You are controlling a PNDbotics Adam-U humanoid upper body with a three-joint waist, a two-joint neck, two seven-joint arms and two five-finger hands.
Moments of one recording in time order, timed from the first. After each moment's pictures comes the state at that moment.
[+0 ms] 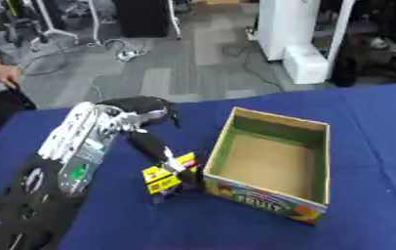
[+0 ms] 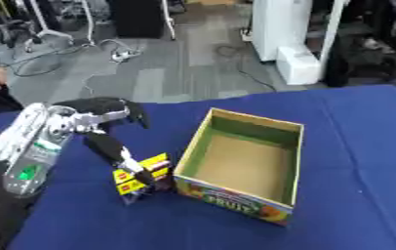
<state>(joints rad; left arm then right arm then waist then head) -0.55 0.37 -0.22 -1.67 -0.98 0.13 -0.91 -0.11 -0.60 -0.10 -1.99 -0.89 -0.91 0.11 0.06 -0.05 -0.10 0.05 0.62</state>
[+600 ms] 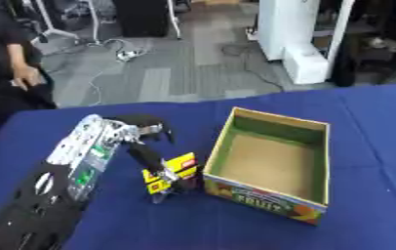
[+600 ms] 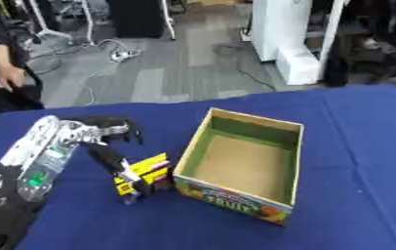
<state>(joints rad) -0.54 0.36 -0.22 -1.52 -0.98 0.13 -0.91 -0.11 -0.60 -0.10 -1.99 -0.89 -0.91 0.11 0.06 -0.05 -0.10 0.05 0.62</state>
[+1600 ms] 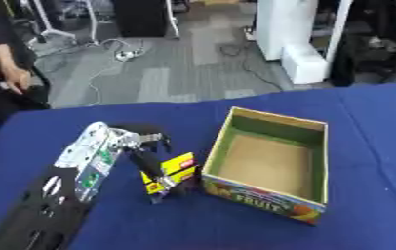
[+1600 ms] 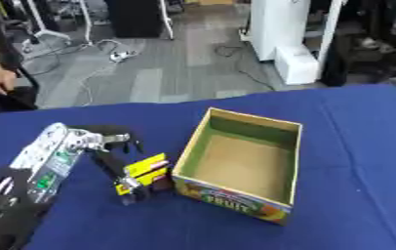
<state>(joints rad) -0.54 0.33 -0.22 -1.46 -0.99 0.12 -0.91 -0.11 -0.60 -0.10 -1.99 -0.89 -0.91 0.11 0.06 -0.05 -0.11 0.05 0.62</state>
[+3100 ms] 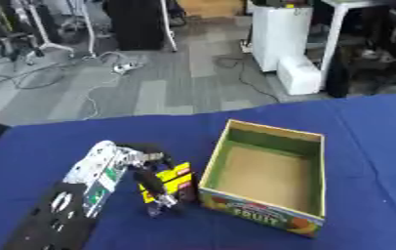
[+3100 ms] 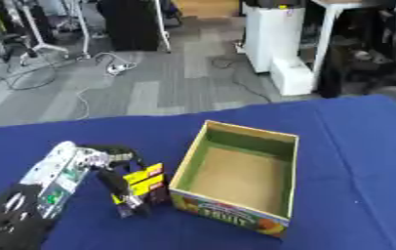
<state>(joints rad) -0.55 0.31 -0.22 -1.38 -1.03 0.11 -0.91 -0.12 -0.60 -0.09 -1.99 -0.89 -0.91 0.09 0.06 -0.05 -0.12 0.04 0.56</state>
